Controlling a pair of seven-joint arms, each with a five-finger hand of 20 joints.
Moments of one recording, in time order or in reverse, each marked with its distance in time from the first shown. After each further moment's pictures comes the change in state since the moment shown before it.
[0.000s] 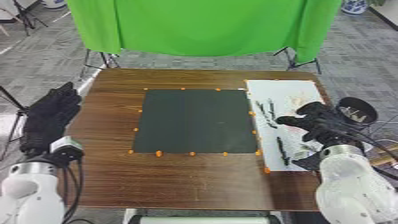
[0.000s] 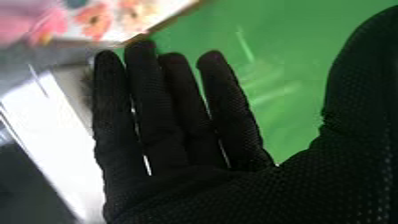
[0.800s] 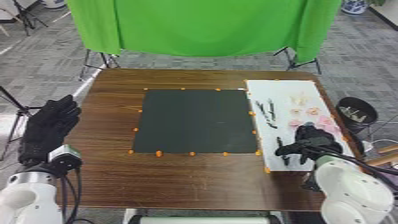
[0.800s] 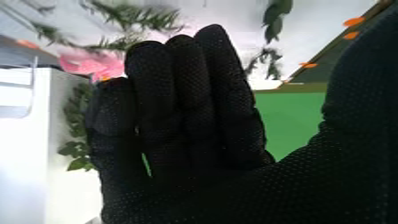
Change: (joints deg) left arm 4.1 -0.4 -0.9 -0.9 -1.6 1.6 -0.2; right arm -1.1 1.4 -1.1 1.0 -4.7 -22.8 0.7
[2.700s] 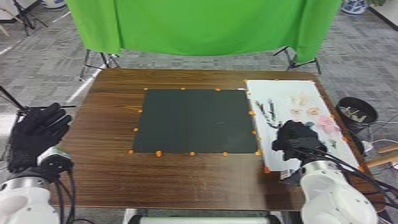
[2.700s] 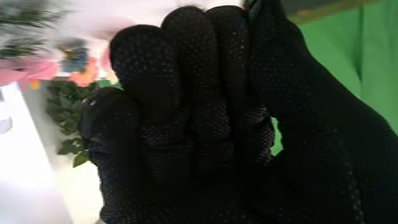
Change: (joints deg) left arm 2.6 -0.9 -1.8 -1.0 -8.5 4.7 3.6; right arm 0.8 -1.5 -7.1 1.3 0.3 22.2 -4.5
